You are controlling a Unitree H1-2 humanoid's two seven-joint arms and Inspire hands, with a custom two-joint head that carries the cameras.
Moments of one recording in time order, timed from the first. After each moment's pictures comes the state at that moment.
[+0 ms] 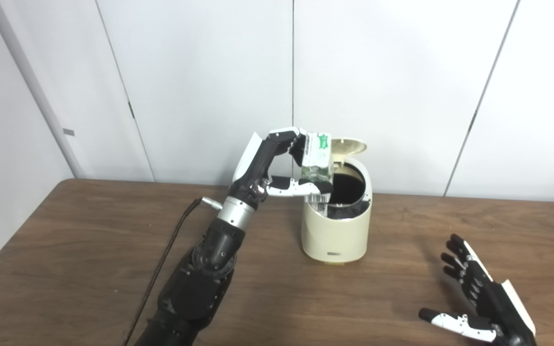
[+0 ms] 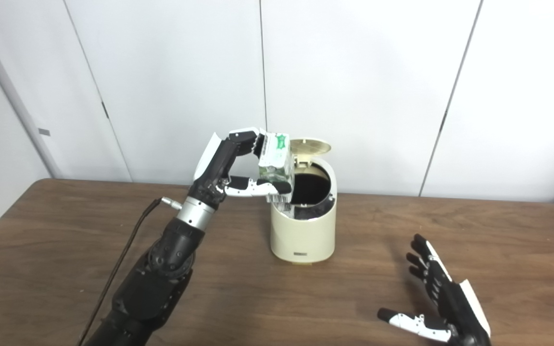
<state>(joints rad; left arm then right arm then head) -0.66 0.17 -0.21 0.38 0.16 -0.43 0.09 -0.05 -0.22 -0.06 -0.03 -0.02 -0.14 0.14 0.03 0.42</state>
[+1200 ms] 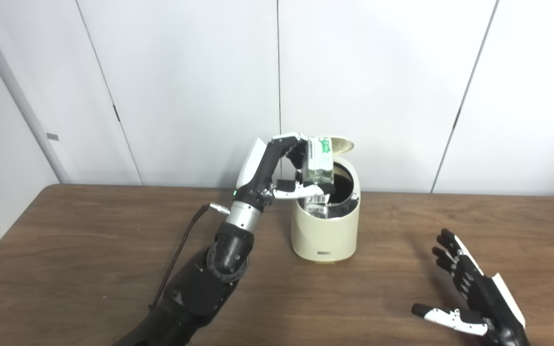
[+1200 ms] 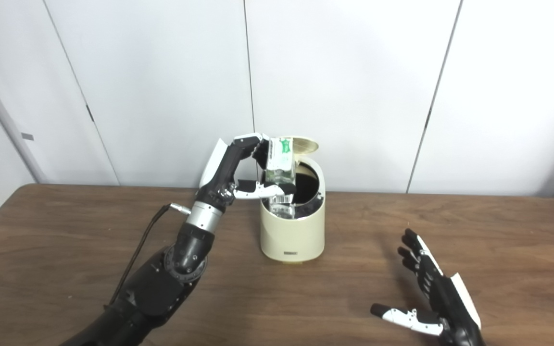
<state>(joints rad) -0.75 0.20 -0.47 0.56 0.16 -0.44 0.41 -0.05 -0.22 -0.07 0.00 -0.01 -0.20 0.14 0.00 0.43</state>
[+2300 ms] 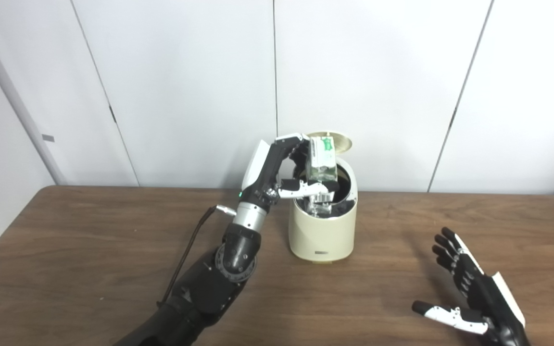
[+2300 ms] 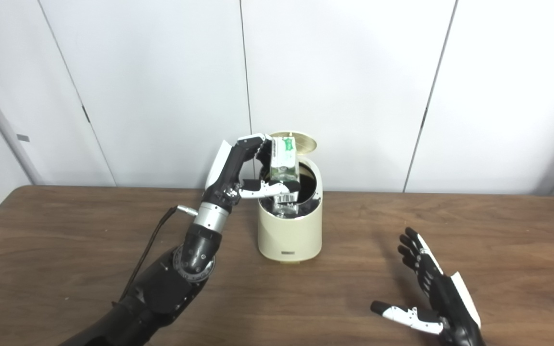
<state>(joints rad) -0.78 0.16 -0.50 0.62 0.11 -0.44 0.44 -0.04 -0.22 -0.08 0.00 -0.01 -0.21 0.13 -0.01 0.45</state>
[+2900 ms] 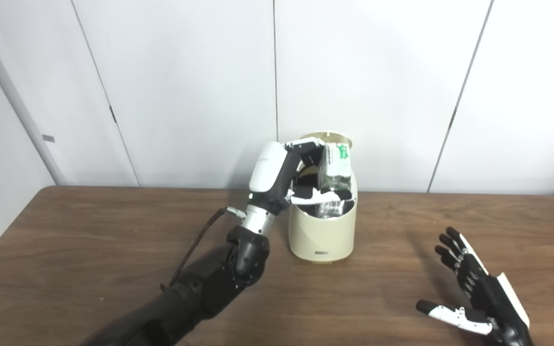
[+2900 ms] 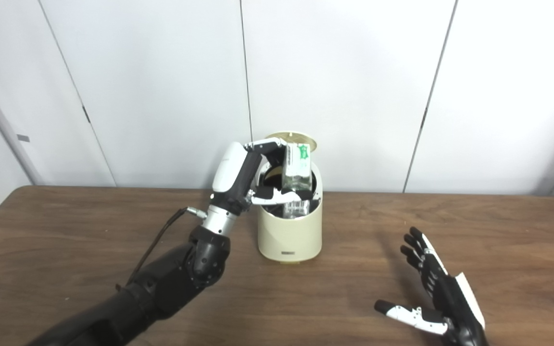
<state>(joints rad) -0.88 0.22 -0.83 0.74 0.32 -0.47 0.85 -0.04 -0.22 -0.09 0.00 0.01 -0.21 0.13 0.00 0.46</state>
